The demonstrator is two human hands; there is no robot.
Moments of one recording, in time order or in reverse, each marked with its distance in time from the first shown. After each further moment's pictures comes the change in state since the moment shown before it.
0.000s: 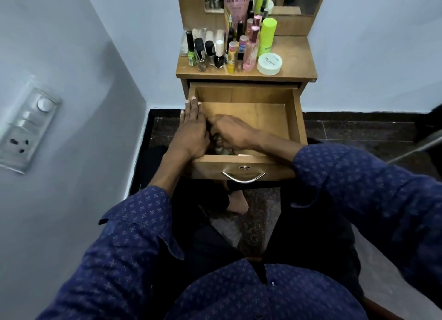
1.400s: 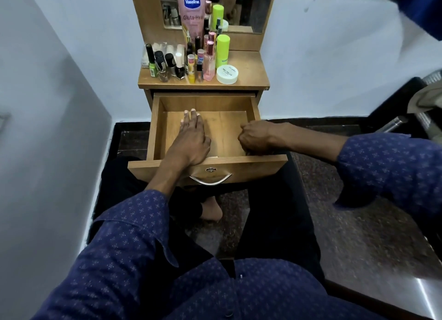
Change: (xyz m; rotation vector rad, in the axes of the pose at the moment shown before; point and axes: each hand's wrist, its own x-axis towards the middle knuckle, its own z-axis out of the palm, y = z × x) left_hand 0.008 0.068 0.026 -0.036 -0.055 0.129; right_hand -0.104 0.091 -0.030 -0.546 -0.521 0.139
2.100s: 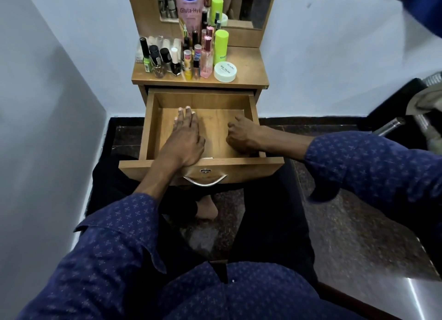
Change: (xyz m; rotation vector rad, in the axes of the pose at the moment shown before) left_hand 0.002 -0.004 0.001 0.022 0.008 0.000; right_hand 0.003 -0.026 -0.025 -0.345 0.030 -0.003
